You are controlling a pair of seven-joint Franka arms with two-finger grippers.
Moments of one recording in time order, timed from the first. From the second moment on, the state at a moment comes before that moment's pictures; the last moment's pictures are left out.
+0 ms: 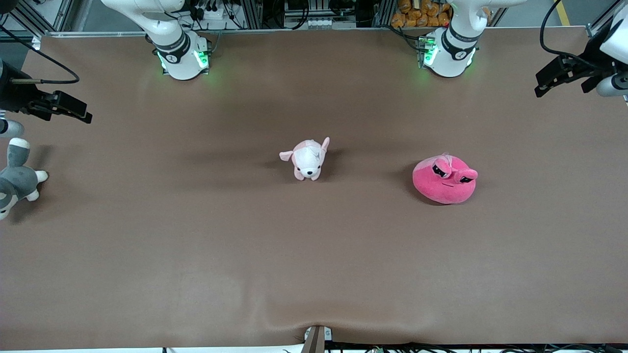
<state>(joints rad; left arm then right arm) -0.04 -0.15 -0.05 -1.63 0.06 1.47 -0.16 -0.05 -0.02 0.04 -1.57 0.05 1.42 0.09</state>
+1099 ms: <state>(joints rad) -0.02 -0.10 -0.05 -1.63 0.06 1.43 -0.20 -0.05 -0.02 0.03 -1.56 0.05 1.42 0.09</state>
